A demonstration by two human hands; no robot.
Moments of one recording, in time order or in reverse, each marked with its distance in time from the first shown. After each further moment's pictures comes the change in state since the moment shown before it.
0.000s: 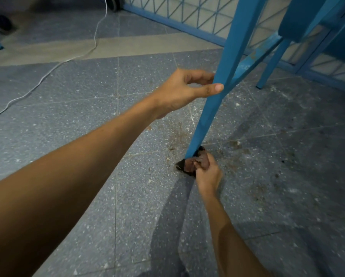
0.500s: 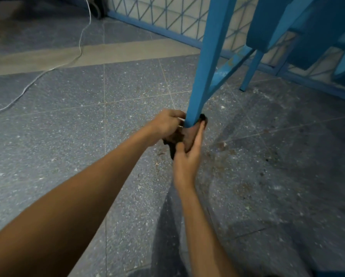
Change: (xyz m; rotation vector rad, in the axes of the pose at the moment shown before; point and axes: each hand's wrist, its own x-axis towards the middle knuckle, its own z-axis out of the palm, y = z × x) left_hand 0.007 -0.043 0.035 0.041 0.013 -0.405; right_hand -0.022 -0.089 -0.015 0.536 -0.031 -0.097
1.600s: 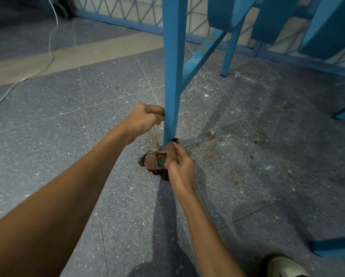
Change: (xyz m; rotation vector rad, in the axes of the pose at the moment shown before) left_hand 0.006 -0.006 -0.003 0.101 0.038 0.098; right_hand -0.016 0.023 -0.021 -0.169 -0.139 0.225
